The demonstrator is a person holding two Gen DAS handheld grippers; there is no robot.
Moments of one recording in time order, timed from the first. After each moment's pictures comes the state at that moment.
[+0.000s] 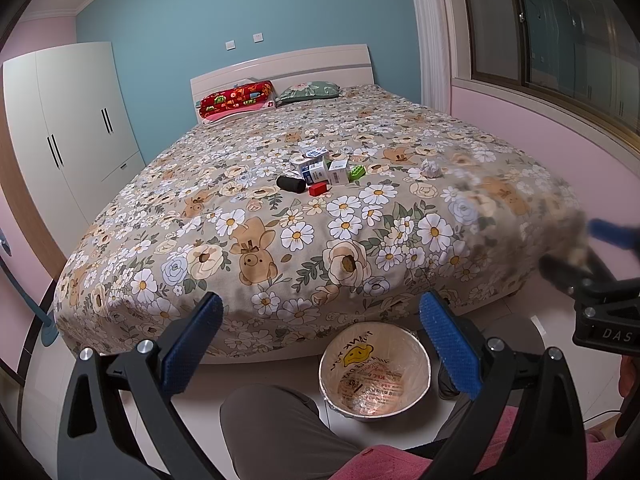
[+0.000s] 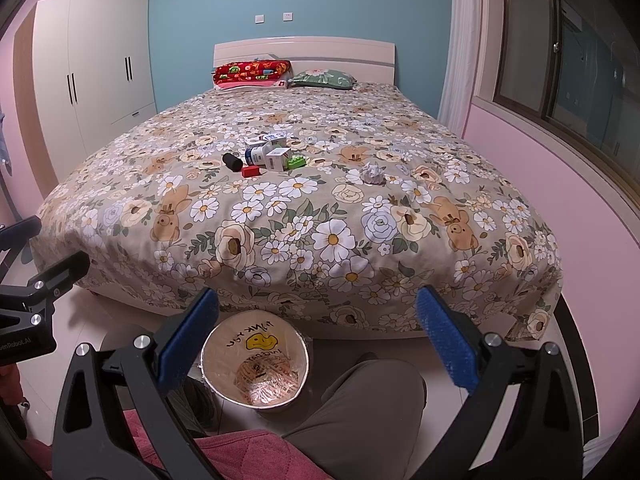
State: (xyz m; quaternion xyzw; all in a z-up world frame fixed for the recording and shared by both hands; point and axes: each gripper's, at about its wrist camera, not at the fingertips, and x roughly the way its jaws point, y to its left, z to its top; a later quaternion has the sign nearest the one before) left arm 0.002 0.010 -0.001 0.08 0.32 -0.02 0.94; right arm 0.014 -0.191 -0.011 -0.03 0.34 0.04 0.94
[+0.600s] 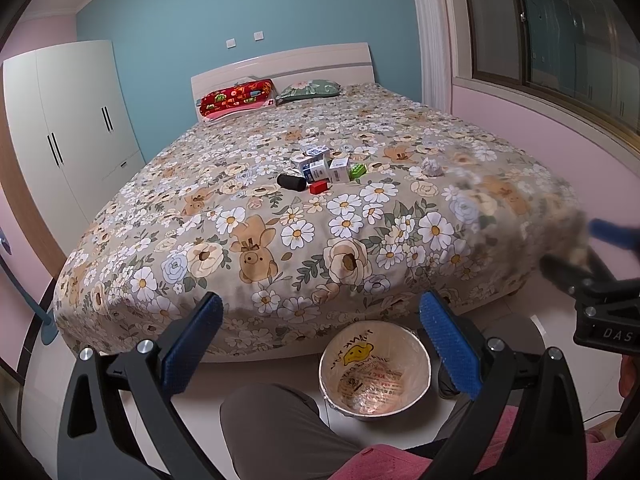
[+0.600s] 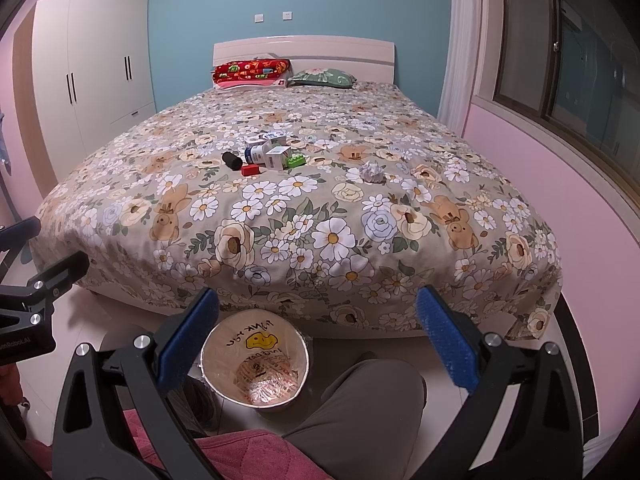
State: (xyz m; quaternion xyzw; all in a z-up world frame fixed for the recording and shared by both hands) left arm 0.003 0.015 -0.004 0.08 0.32 -0.02 0.94; right arm 0.015 -0.191 -0.011 -0.03 0.34 0.04 0.94
